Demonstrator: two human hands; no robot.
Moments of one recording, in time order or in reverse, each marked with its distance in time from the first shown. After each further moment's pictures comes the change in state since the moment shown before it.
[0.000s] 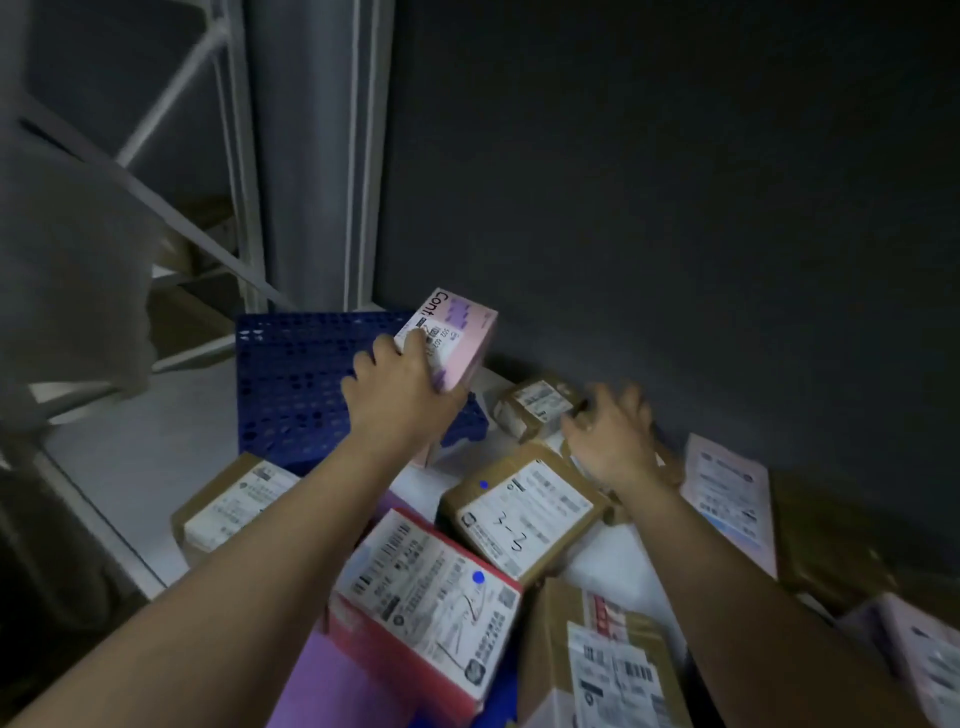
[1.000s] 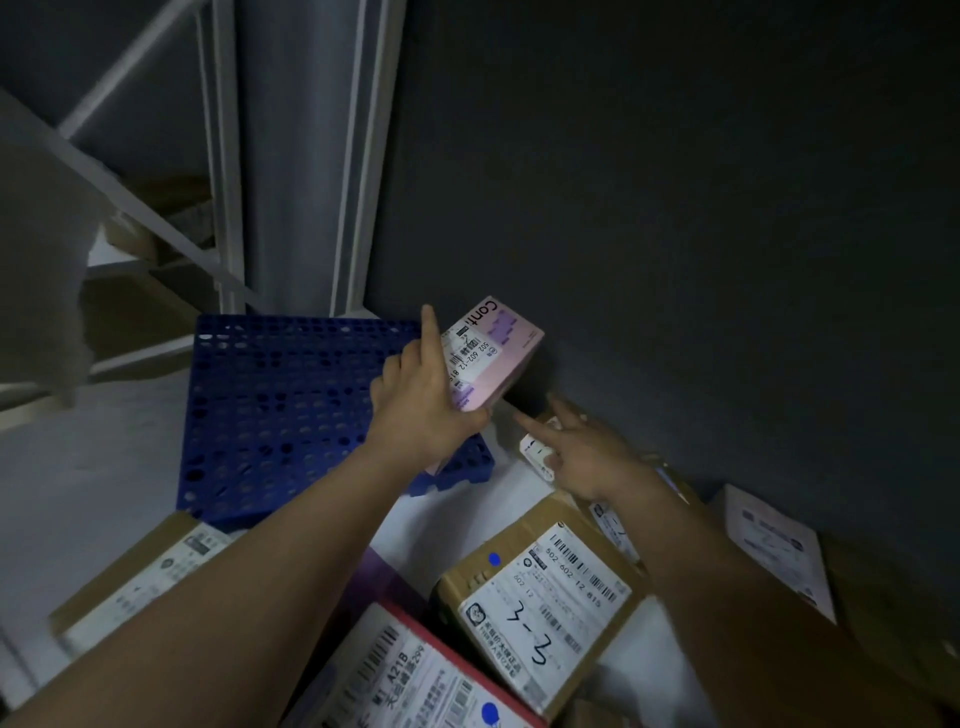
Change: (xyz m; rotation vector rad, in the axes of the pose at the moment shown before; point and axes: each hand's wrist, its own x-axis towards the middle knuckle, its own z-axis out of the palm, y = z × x) left_hand 0.077 -0.012 0.057 -0.286 -0.026 0.130; right_hand 0.087 -0.011 0.048 -0.480 -0.408 -0.419
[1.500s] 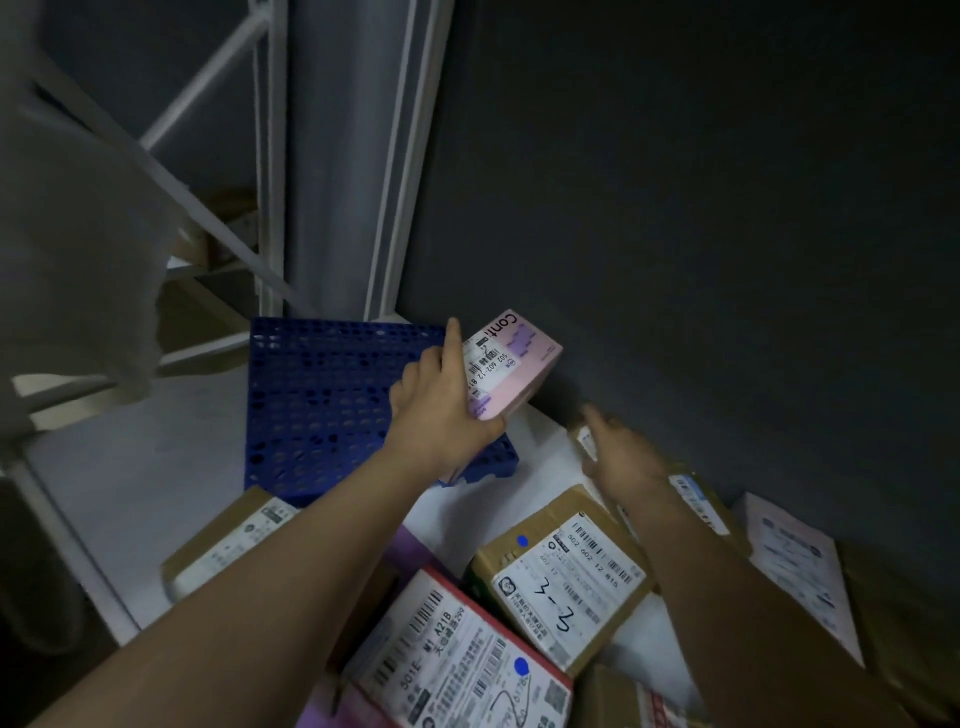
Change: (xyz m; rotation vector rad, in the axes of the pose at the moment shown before) left_hand -0.028 0.000 -0.028 0.051 -0.015 0.011; right_hand -0.021 -0.008 -0.001 0.036 0.238 0.231
